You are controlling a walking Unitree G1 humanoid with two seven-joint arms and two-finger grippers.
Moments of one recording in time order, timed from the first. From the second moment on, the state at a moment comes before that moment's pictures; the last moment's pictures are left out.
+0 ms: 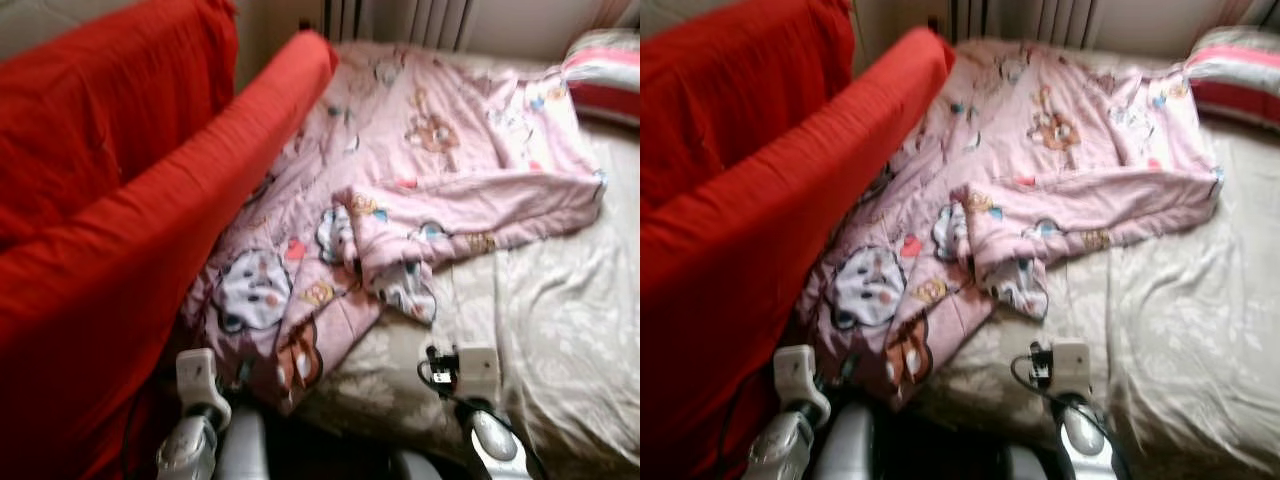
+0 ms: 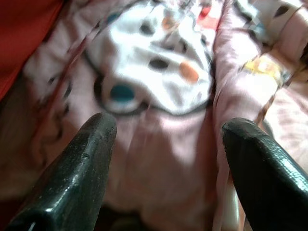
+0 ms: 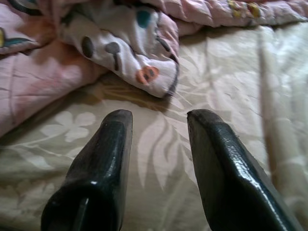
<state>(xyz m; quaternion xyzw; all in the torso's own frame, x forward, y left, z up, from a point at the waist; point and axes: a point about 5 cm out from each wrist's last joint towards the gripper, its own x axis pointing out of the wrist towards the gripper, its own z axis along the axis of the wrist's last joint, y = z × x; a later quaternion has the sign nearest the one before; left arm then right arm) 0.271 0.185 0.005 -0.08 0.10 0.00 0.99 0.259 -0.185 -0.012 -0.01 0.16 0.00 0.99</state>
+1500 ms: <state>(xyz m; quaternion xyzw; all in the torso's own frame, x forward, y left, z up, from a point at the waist) 0.281 0.170 0.013 -0.09 0.09 -0.03 0.99 0.254 -0.204 -0.021 -0.01 0.20 -0.04 0.98</state>
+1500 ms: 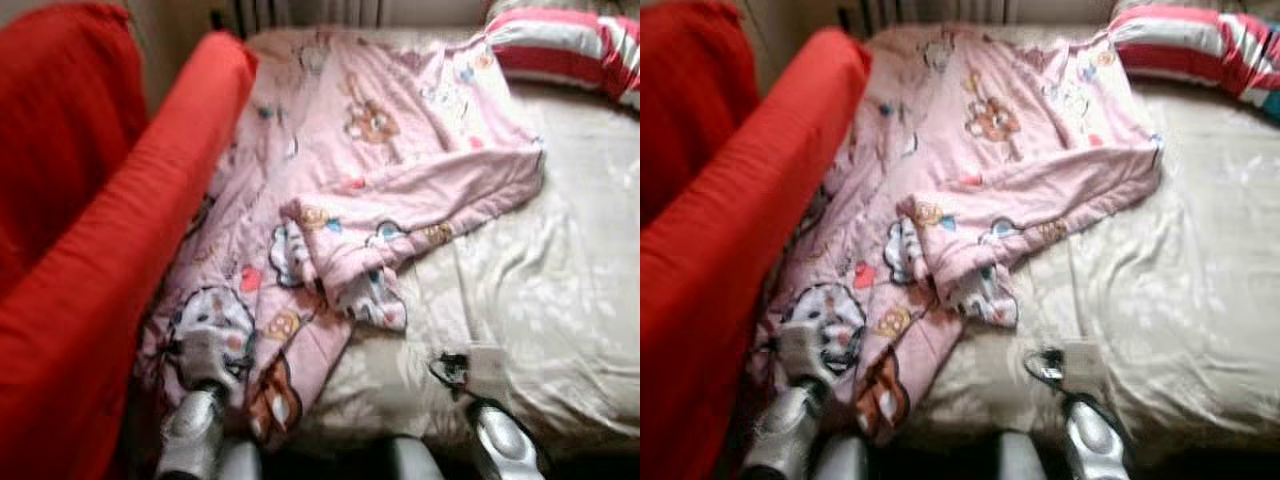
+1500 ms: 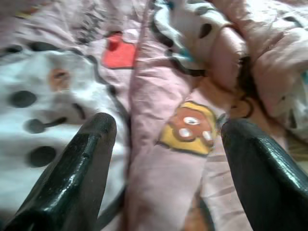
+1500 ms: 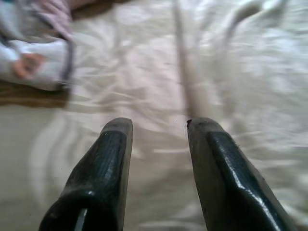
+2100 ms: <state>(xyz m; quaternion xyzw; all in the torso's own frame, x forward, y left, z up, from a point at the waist) 0.285 0.181 0.021 -0.08 0.08 -0.02 0.99 0.292 -0.181 0.009 -0.01 0.15 0.00 0.99</state>
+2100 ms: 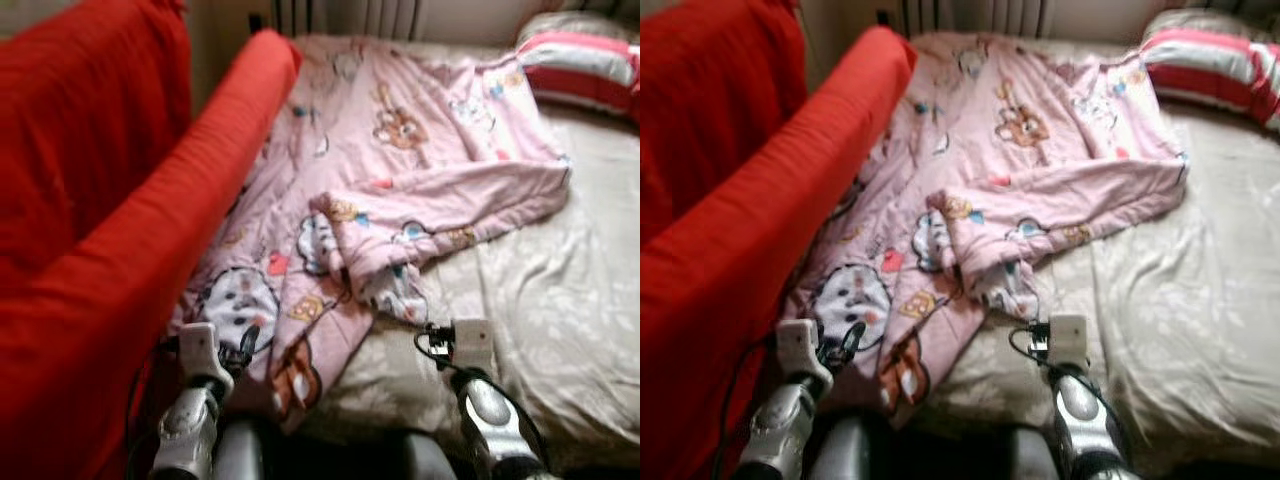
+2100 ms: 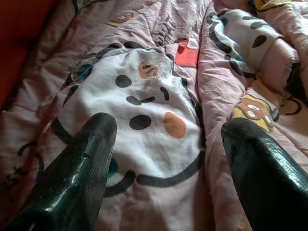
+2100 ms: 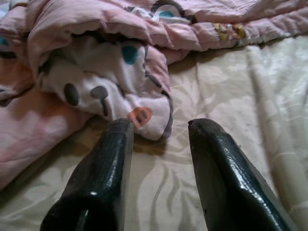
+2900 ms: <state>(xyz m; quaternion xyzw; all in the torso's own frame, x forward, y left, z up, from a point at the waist) 0.300 0.174 0.067 -0.09 -0.01 -0.04 1.00 0.332 -0.181 0.047 -0.04 0.12 -0.03 0.99</state>
